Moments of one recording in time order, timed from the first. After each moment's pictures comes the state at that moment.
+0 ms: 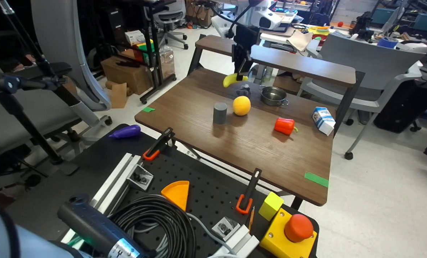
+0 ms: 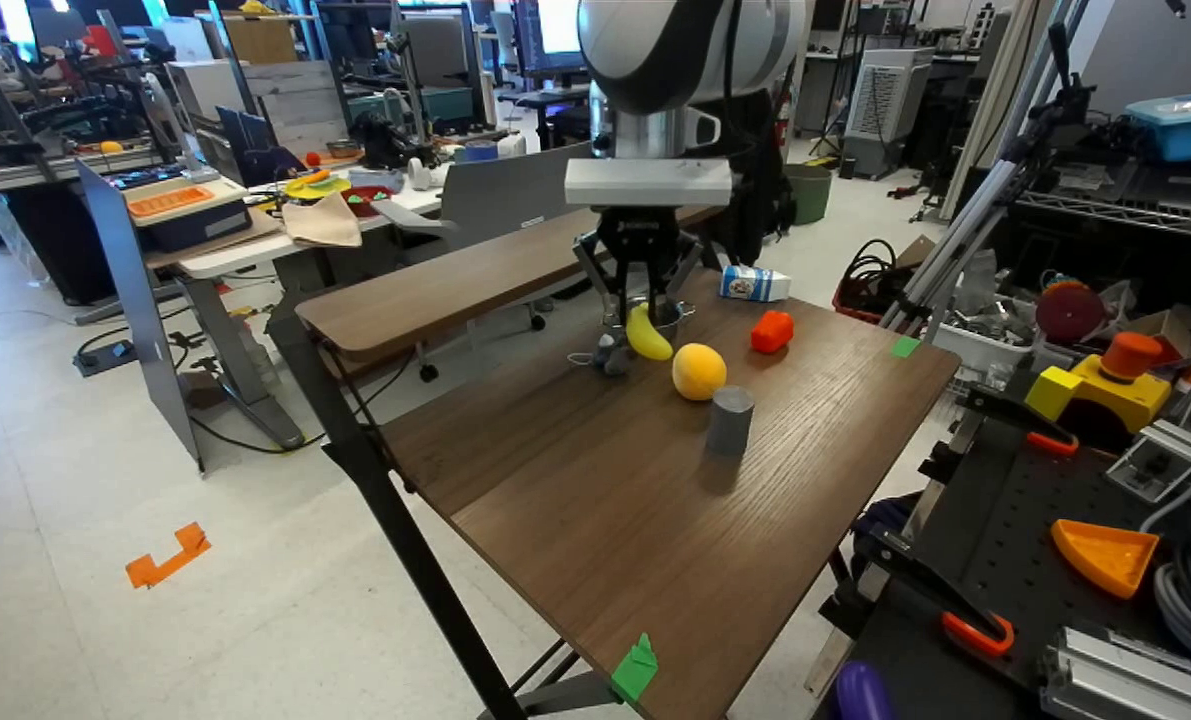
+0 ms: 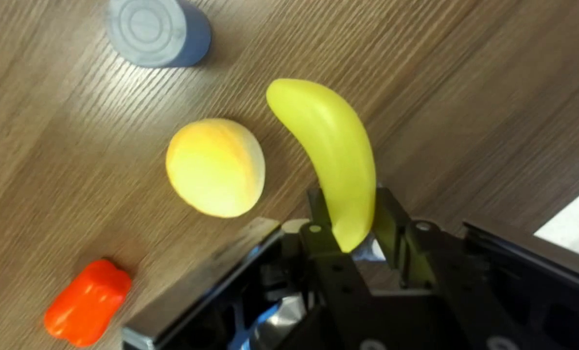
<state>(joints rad) 0.24 0.68 -0.14 -1.68 0.12 2.32 0.85</state>
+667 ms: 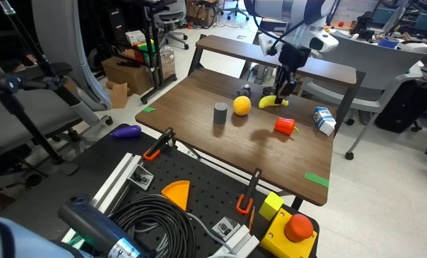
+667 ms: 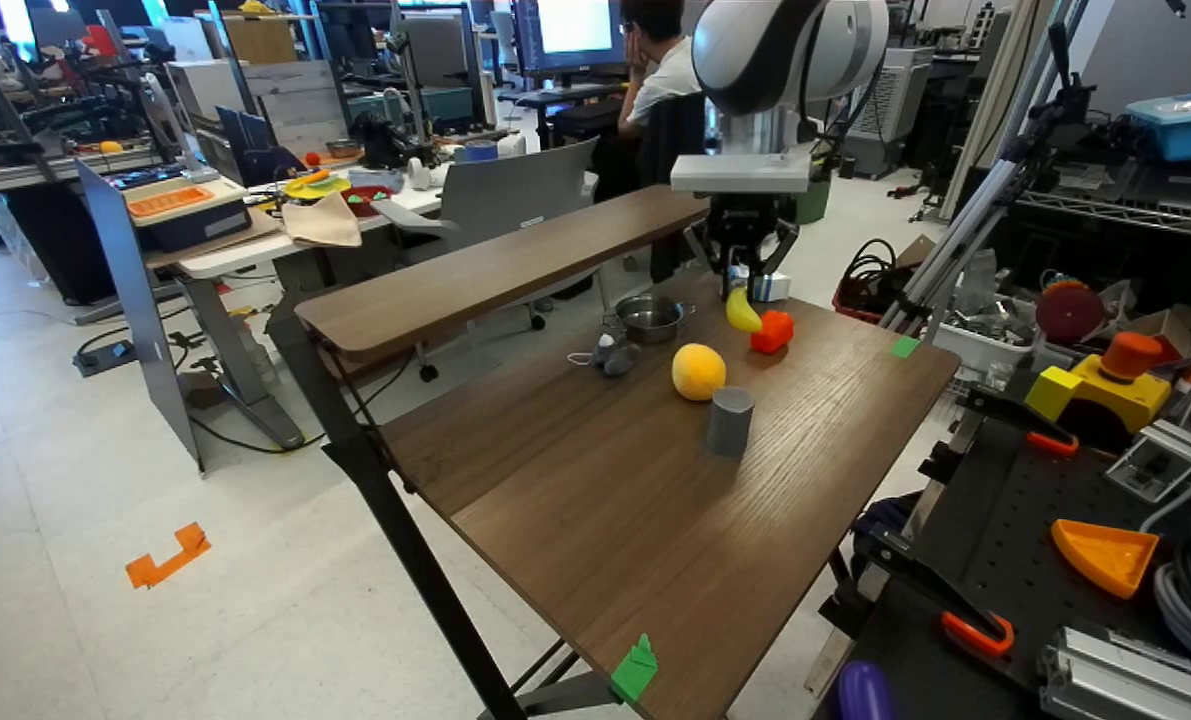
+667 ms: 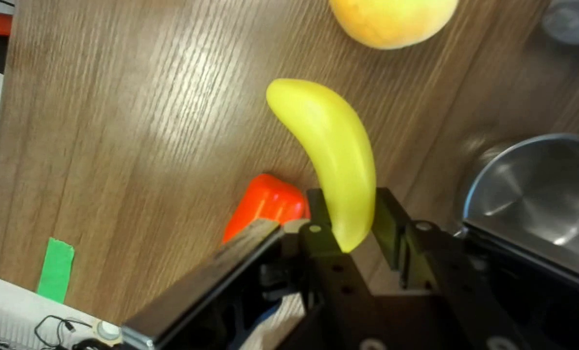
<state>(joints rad) 0.05 0.69 -0.18 -1.71 0.12 2.29 0.93</state>
